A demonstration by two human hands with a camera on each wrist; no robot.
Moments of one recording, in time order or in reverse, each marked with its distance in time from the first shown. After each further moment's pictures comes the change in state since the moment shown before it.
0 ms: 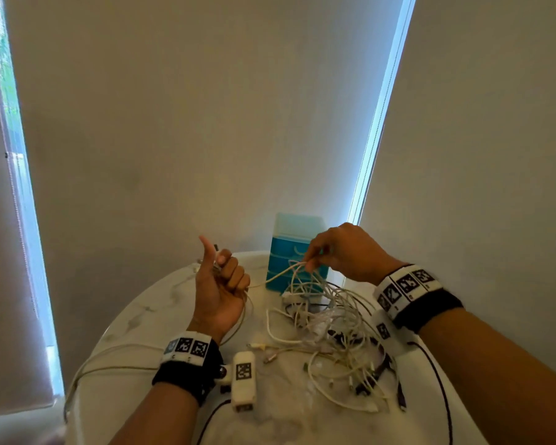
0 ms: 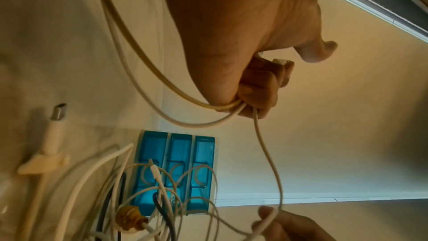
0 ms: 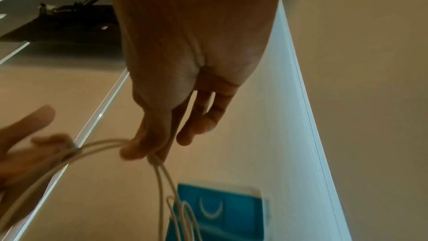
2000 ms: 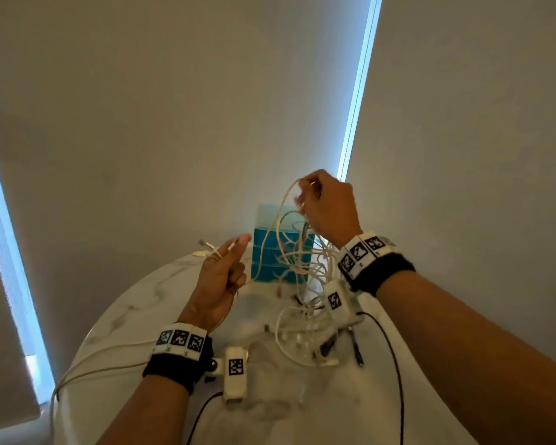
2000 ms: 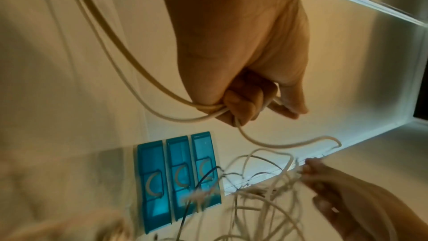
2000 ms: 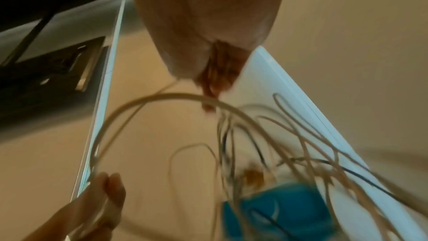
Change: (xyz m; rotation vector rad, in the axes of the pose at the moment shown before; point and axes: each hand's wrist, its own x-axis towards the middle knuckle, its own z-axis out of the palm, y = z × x) left_hand 0.000 -0.016 0.016 0.452 -0.061 -0.028; right_hand 0.020 -0.022 -0.020 0.428 0.563 0.304
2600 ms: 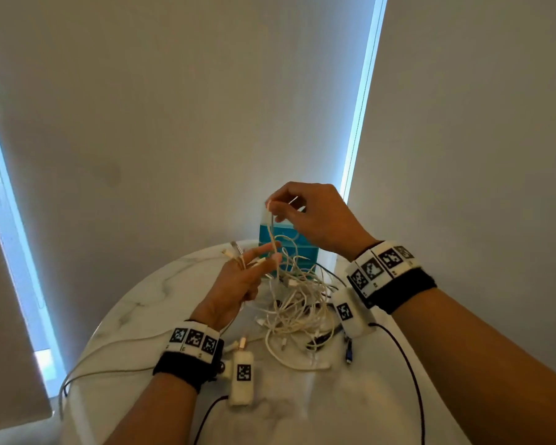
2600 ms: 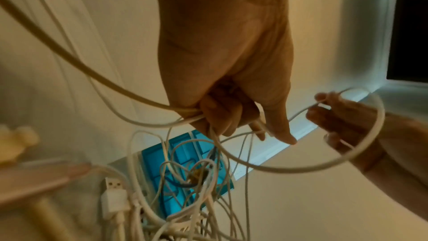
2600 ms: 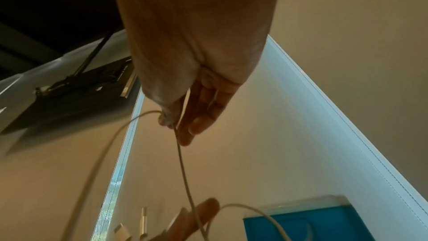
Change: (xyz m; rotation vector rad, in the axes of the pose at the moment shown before) left_hand -0.001 -0.013 0.002 0.395 -0.076 -0.110; right_hand -0.032 -0.031 -0.003 0.038 -0.309 -0.254
